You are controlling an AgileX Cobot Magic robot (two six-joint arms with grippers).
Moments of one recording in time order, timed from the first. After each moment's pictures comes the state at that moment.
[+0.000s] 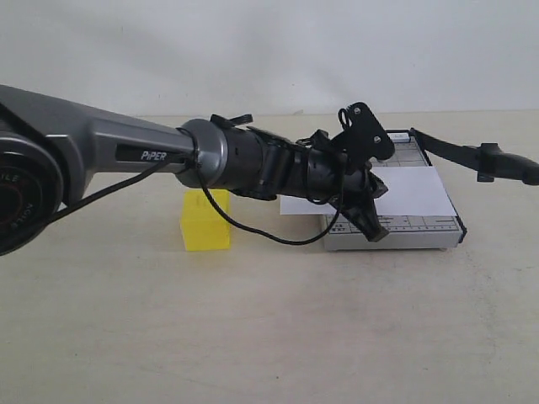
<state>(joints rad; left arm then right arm) -0.73 2.39 -1.69 -1.66 0.23 2.13 0.14 0.01 0.00 0.07 0.15 -0.05</state>
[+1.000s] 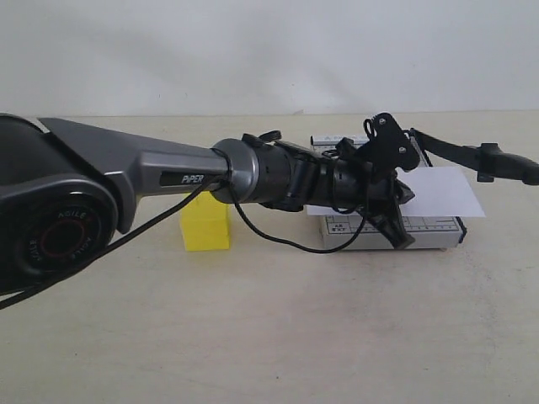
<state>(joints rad) -0.76 2.50 -1.84 -1.68 0.25 2.12 0.14 0.01 0.00 0.07 0.15 -0.05</state>
